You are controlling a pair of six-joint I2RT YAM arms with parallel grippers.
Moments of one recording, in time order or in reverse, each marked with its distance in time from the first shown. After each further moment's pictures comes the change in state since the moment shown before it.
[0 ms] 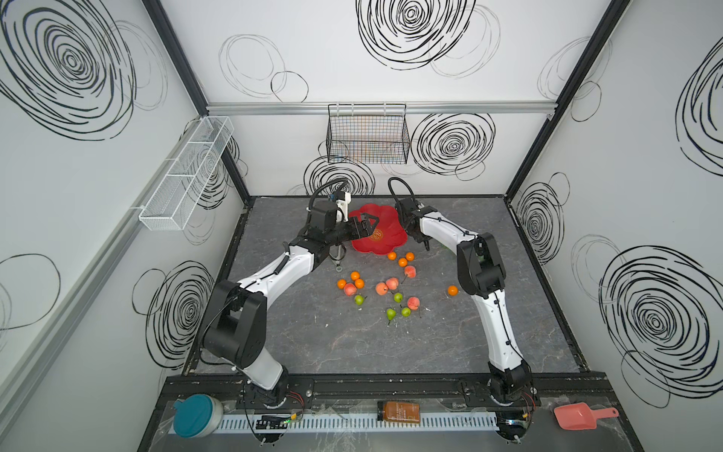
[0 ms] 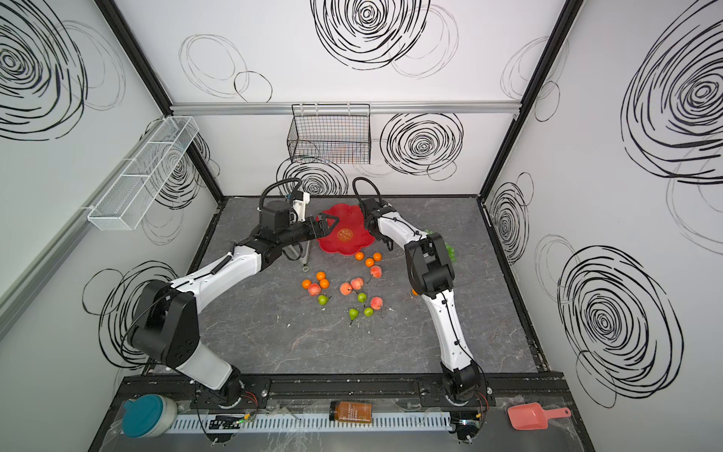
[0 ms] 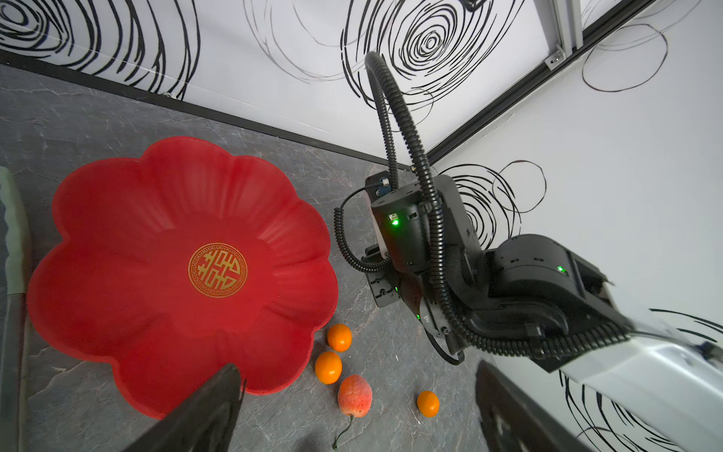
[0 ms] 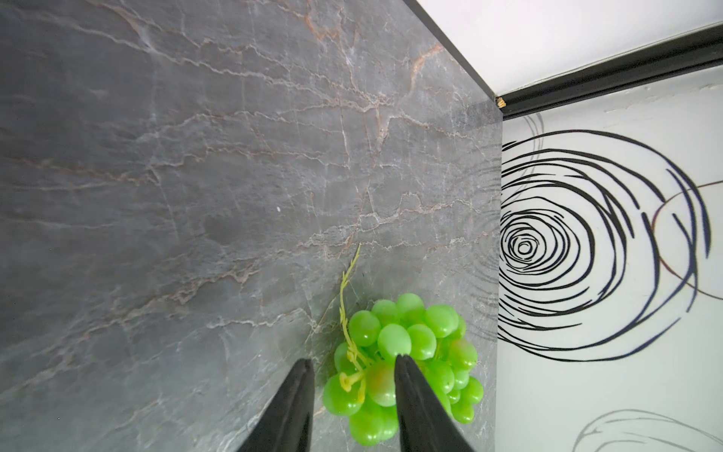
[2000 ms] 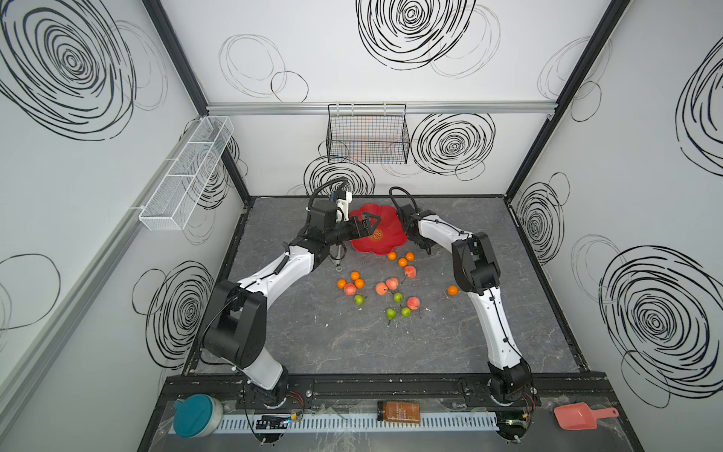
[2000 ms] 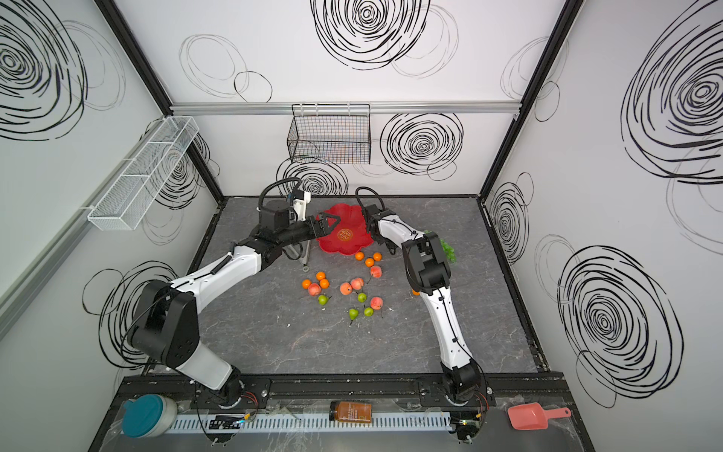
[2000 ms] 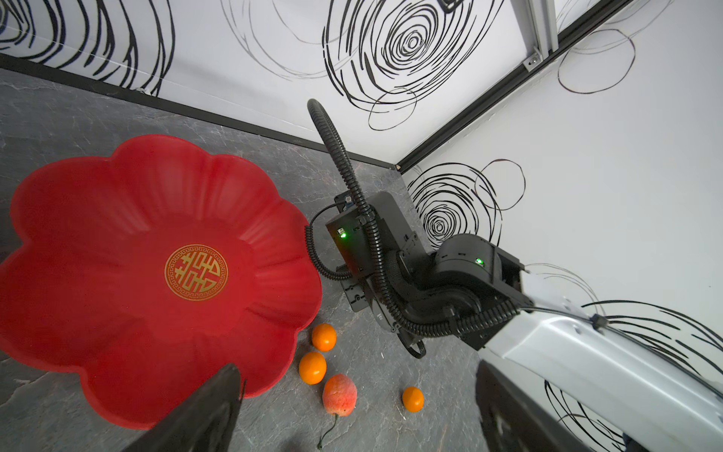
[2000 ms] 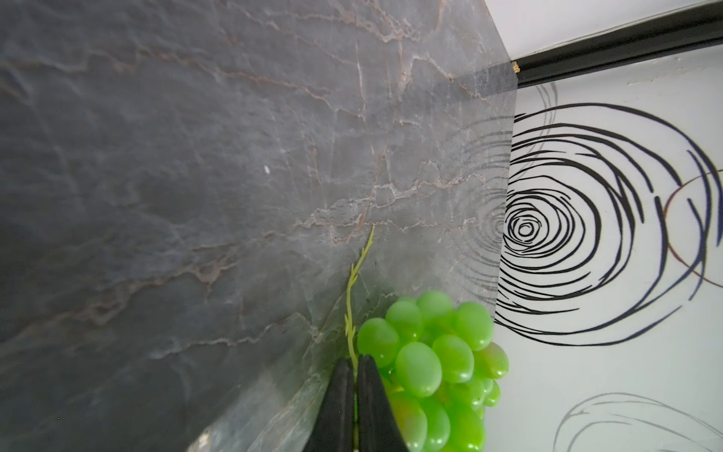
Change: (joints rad) left arm 0.000 0.000 0.000 0.020 0.036 -0.011; right arm -0.013 0.073 0.013 -0.060 0.032 0.030
